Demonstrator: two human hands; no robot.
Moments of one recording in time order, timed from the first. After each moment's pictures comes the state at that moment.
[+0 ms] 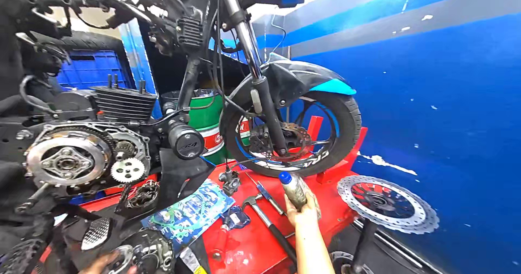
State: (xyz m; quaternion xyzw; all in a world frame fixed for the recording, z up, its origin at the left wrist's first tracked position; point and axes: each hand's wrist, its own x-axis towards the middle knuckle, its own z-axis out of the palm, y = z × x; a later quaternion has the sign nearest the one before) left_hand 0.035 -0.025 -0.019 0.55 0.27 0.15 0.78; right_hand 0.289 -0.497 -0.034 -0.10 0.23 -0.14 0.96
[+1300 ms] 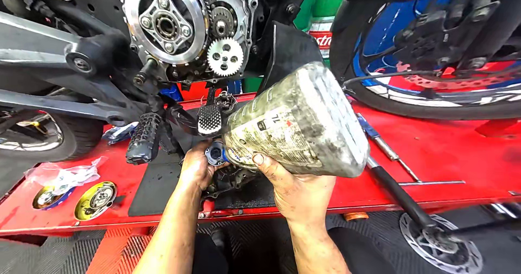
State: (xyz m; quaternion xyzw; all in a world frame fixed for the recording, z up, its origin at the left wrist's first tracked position) left_hand 0.042 -0.036 -0.018 0.47 0.27 0.22 0.81; right_hand 0.065 -0.231 0.016 -0.46 -0.29 -0.19 0.82
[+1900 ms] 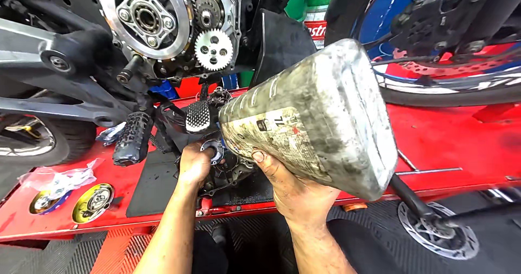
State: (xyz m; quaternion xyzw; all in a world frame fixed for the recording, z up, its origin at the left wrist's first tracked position) left_hand 0.045 -0.030 -0.032 0.73 0.25 0.24 0.59; right_hand 0.064 -0.236 0.012 -0.47 -0.29 -0.28 0.79
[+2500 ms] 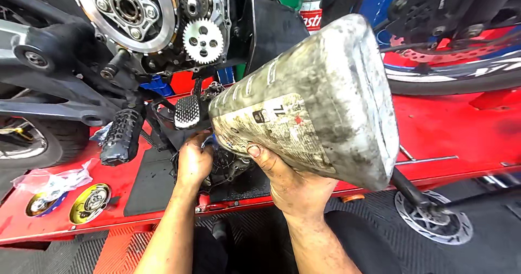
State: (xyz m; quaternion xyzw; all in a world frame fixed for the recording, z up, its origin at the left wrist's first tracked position) left_hand 0.043 -0.036 -0.026 0.90 0.21 0.25 0.29; right_hand 0.066 -0.239 0.015 -0.45 -0.30 -0.26 0.80
